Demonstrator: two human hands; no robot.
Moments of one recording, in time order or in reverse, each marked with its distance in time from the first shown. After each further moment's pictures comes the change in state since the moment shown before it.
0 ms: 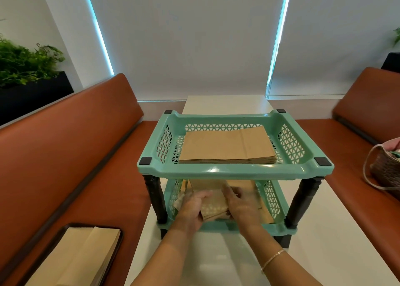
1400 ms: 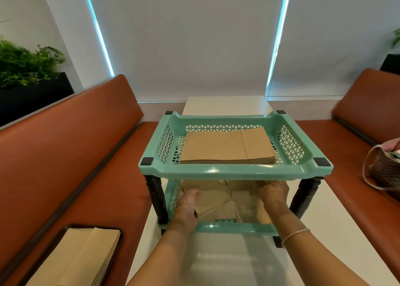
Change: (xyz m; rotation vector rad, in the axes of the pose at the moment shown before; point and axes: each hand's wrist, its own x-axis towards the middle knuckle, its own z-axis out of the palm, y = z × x) left_hand 0.015 0.001 -0.010 -0.038 0.179 0.028; right_hand 0.030 -0.016 -0.058 0.325 0.353 -0.067
